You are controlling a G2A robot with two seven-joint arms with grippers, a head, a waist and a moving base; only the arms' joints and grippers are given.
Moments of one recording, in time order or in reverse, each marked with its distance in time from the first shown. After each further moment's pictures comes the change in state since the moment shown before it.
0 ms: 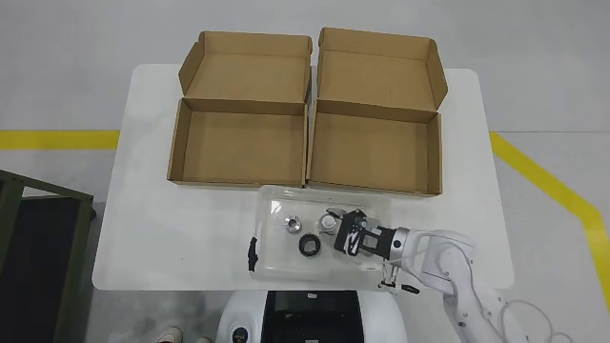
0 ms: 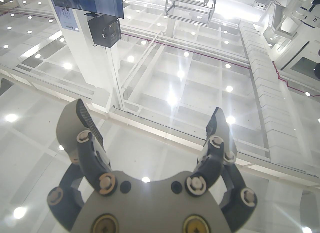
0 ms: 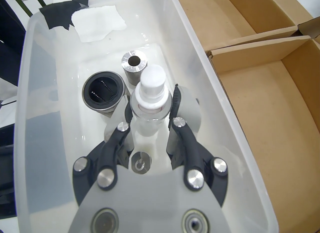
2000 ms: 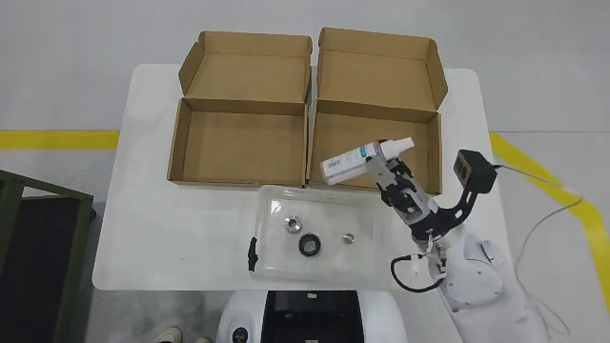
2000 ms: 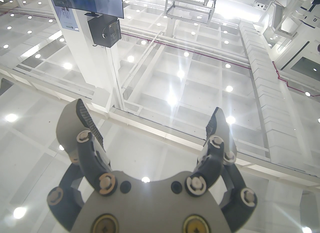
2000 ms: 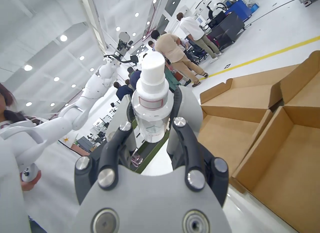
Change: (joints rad) left arm 0.000 0.000 0.000 0.000 0.000 0.000 0.000; right arm -0.037 0.005 0.069 -0.145 1.243 0.223 -0.131
